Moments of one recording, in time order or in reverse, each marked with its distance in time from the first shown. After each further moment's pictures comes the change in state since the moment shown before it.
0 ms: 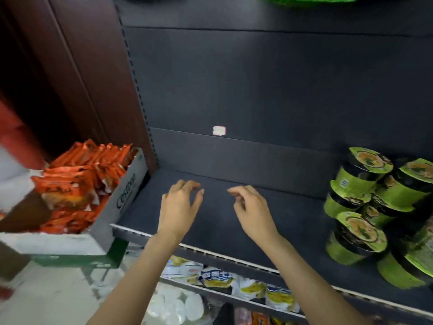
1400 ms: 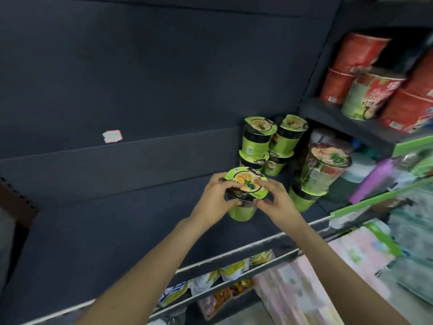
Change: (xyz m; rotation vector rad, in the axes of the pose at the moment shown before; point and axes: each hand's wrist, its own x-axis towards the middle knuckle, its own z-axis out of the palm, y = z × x) left_hand 0.022 0.127 0.120 -0.484 -0.760 0.480; right_hand -0.081 0.080 -0.096 0.103 0.354 0.560
